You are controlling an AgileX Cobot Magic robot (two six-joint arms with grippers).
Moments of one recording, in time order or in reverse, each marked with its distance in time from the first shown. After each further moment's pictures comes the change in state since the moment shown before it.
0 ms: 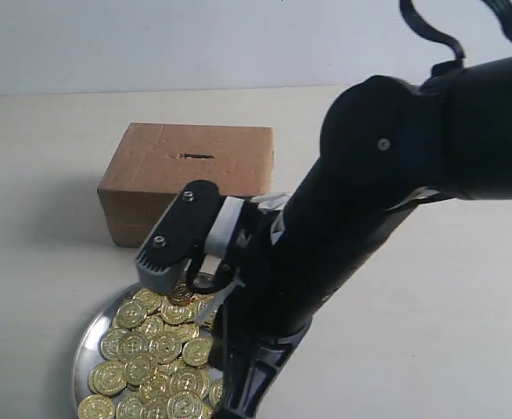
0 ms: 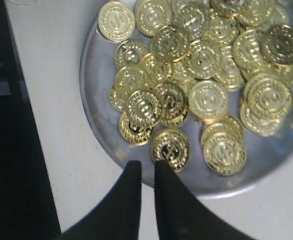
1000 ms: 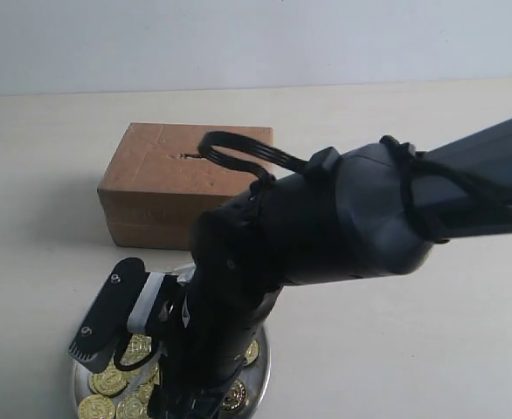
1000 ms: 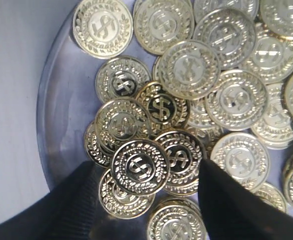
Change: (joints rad) left arm 0.000 0.000 0.000 0.000 0.000 0.000; right arm 0.150 0.283 -0.111 -0.172 -0.150 0.181
